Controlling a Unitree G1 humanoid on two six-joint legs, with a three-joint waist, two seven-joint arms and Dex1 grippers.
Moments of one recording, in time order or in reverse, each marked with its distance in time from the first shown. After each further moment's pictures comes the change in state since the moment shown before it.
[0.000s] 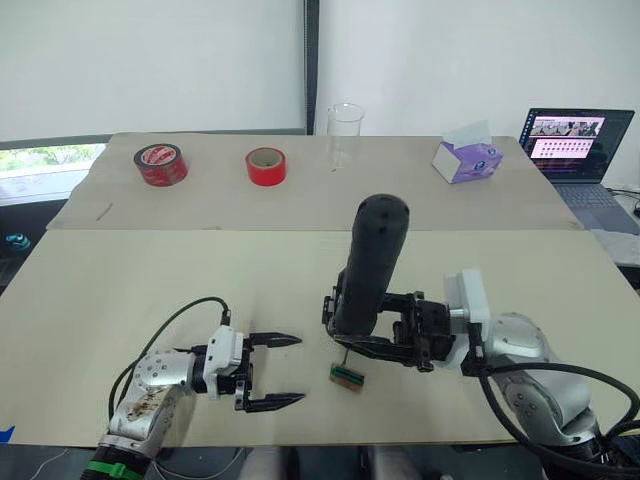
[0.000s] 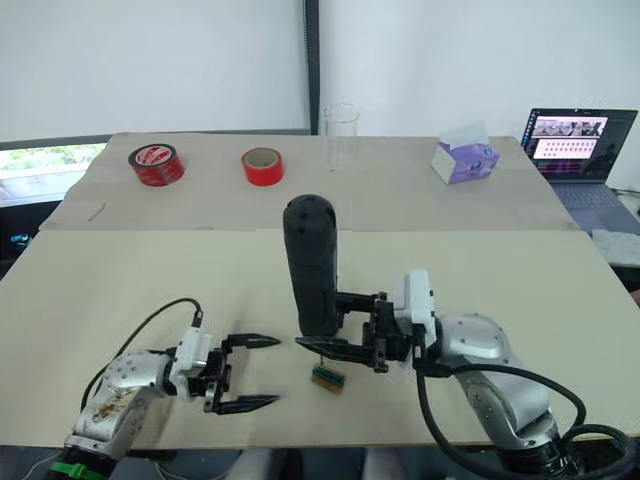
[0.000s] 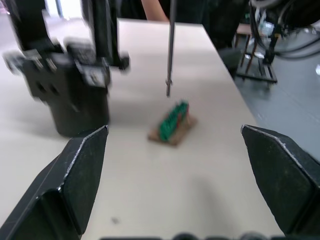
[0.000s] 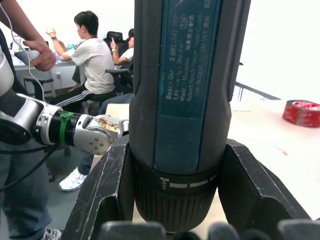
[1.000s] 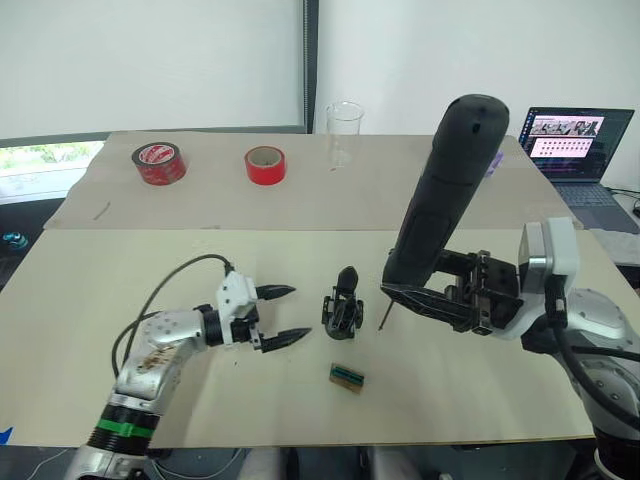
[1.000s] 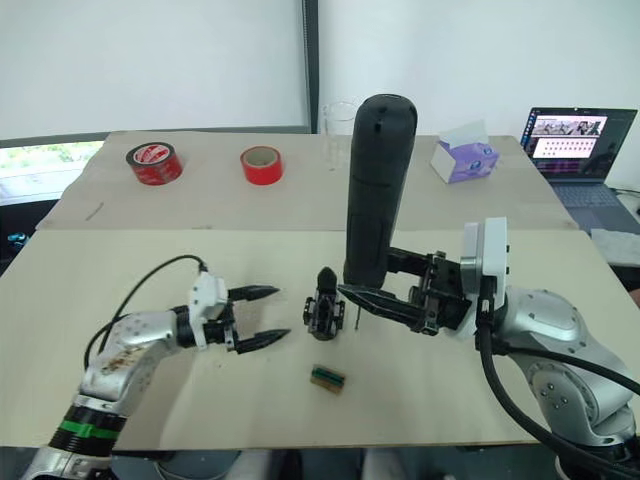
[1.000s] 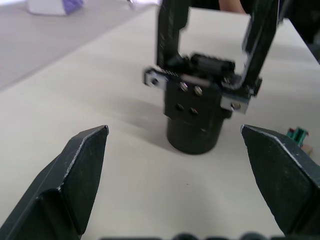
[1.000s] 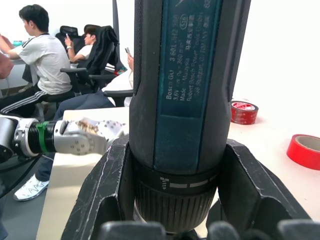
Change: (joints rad) left arm -0.217 -0.058 -0.062 0.087 0.169 0.186 0.245; right arm -0.016 -0.153 -0.242 -0.053 0.202 0.129 -0.132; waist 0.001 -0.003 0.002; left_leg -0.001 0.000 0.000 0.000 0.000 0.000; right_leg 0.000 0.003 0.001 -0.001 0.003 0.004
